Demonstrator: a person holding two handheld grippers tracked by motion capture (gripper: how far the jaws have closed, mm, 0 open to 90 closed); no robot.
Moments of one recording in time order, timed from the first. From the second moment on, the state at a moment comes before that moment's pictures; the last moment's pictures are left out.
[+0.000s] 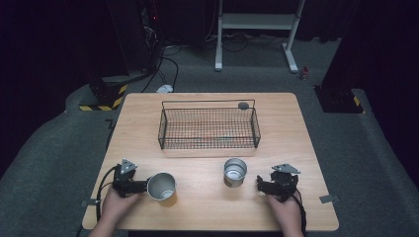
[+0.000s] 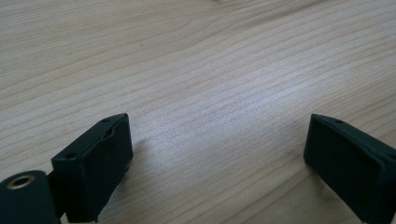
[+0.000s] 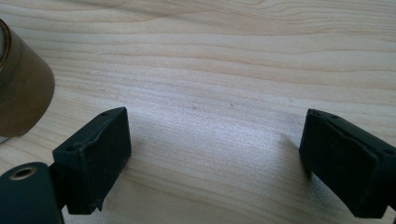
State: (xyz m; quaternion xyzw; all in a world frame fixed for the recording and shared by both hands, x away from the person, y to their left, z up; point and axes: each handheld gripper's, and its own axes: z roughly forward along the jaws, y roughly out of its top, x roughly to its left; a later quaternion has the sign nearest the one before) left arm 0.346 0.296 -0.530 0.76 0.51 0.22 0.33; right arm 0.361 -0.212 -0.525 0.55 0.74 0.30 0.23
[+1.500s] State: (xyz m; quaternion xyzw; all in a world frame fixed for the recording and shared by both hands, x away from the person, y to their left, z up) left arm 0.342 0.301 -0.512 0.75 0.51 0.22 0.35; right arm 0.360 -0.212 -0.525 0.55 0.74 0.30 0.23
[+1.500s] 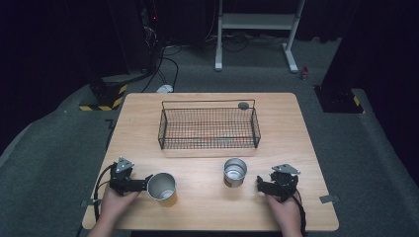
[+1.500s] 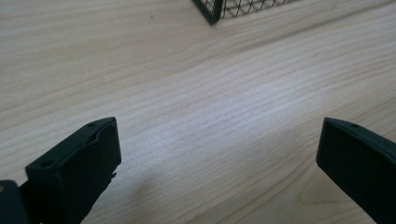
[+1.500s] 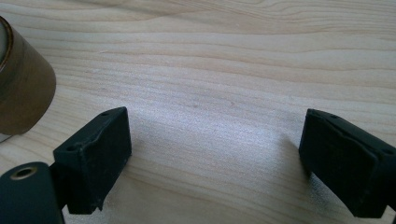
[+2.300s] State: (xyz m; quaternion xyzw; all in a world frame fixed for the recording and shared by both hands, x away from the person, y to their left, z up) left arm 0.320 0.303 -0.470 0.73 0.49 0.26 0.40; right arm 0.360 -0.212 -0.525 0.55 0.74 0.30 0.23
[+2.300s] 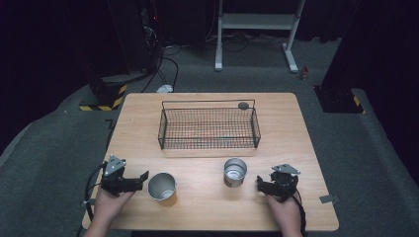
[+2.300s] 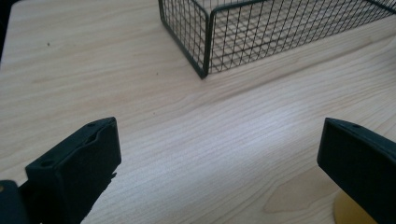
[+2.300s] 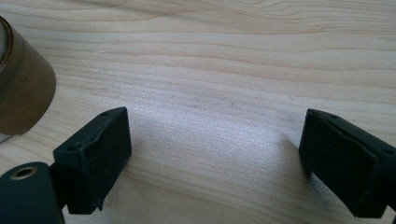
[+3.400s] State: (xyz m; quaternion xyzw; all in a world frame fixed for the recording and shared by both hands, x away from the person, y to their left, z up) left arm 0.282 0.248 -0.438 0.75 0.39 0.21 0.49; right arm 0.360 -0.212 -0.525 0.55 0.74 0.30 0.23
